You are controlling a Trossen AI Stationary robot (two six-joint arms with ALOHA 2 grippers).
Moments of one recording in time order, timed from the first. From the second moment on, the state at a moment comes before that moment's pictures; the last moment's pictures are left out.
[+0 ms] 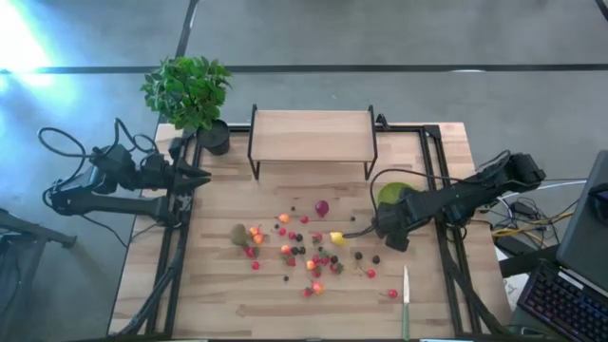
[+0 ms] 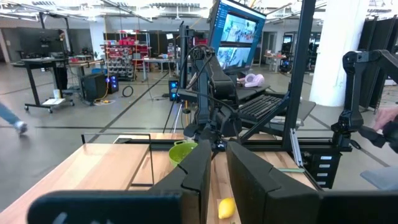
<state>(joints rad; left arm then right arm) 0.00 0.39 0.78 -0.40 0.00 -0.01 0.27 1.37 0.80 -1.09 0.18 0.66</state>
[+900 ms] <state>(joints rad) 0.00 0.40 0.78 -0.40 0.00 -0.01 0.27 1.31 0.85 -1.15 0.17 0.57</state>
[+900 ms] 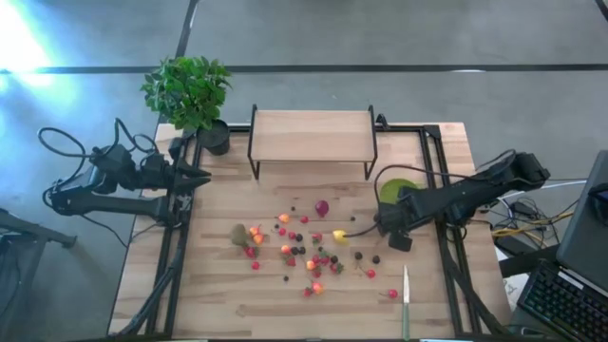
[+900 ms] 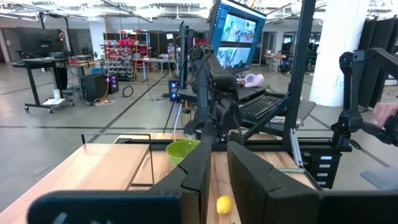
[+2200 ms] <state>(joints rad) 0.00 0.39 0.78 -0.40 0.00 -0.01 -0.24 1.48 1.70 -1.26 0.23 -0.09</state>
